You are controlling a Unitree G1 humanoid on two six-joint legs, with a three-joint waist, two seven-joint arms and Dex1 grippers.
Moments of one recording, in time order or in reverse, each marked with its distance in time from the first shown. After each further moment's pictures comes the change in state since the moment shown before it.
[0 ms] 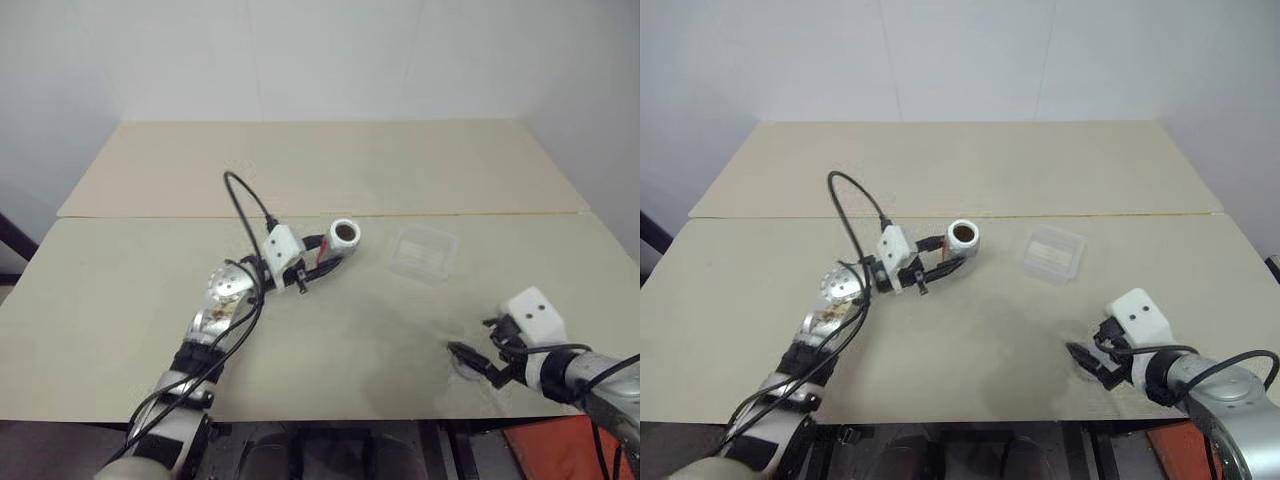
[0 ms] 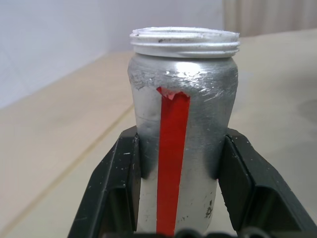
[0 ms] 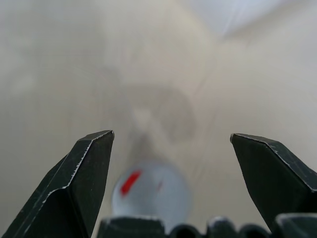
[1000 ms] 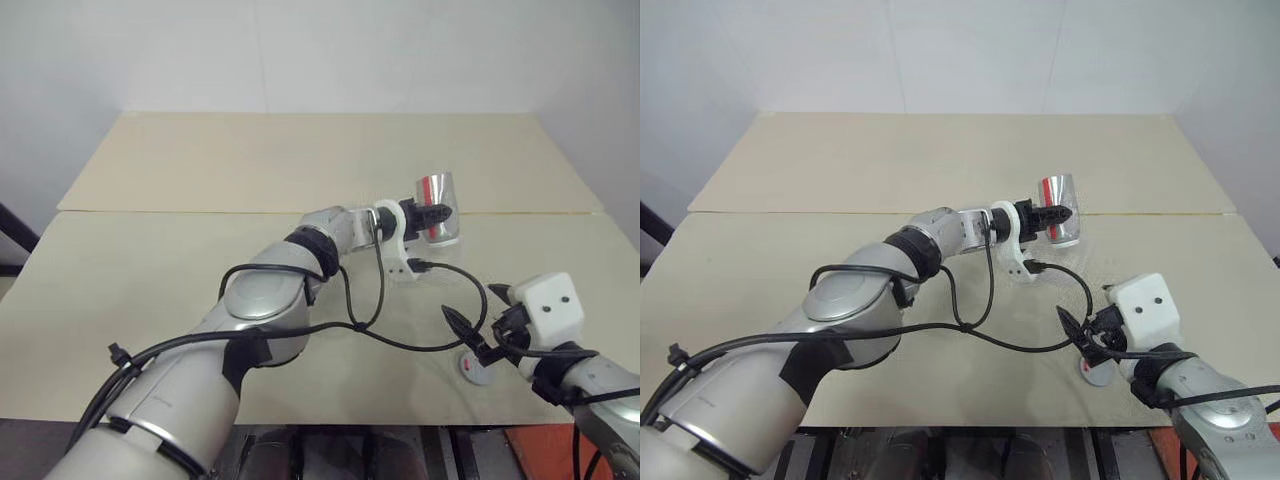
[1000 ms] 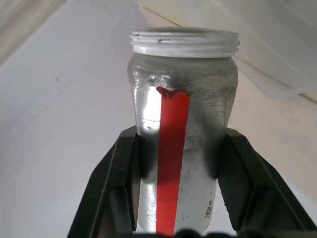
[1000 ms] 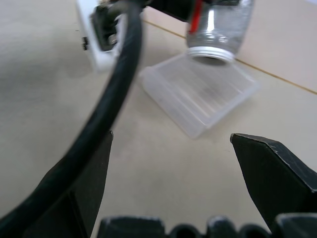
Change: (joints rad) left arm -0.855 -0.315 -0.990 0.903 1.360 -0.129 1.299; right arm 0.026 0.197 -0.050 -0.229 0.001 -0.061 -0.207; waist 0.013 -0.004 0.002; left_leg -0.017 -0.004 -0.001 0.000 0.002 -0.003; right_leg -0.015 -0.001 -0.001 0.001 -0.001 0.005
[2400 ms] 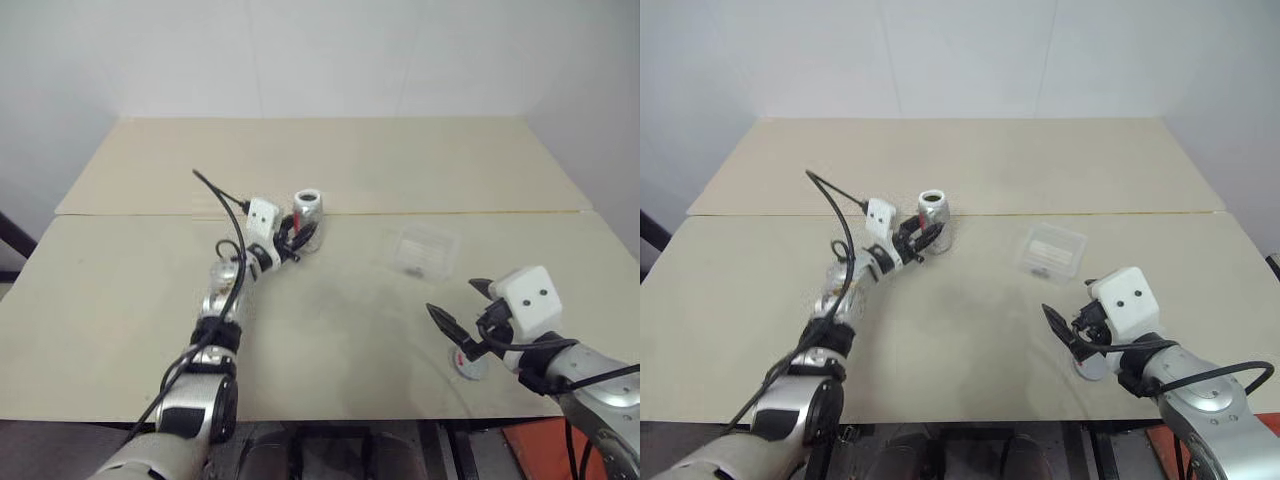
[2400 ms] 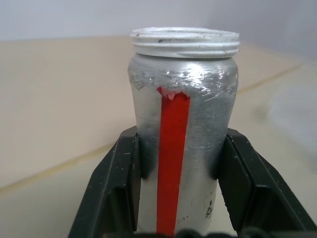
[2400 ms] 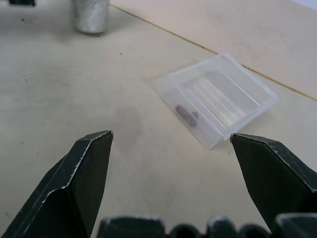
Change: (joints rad) left arm 0.837 0.210 1.249 -0.750 -1.318 0.263 -1.062; right arm -0.052 -0.076 0.123 0.086 -0.003 -0.071 0.021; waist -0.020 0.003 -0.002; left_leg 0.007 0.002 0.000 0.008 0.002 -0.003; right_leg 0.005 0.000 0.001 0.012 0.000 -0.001
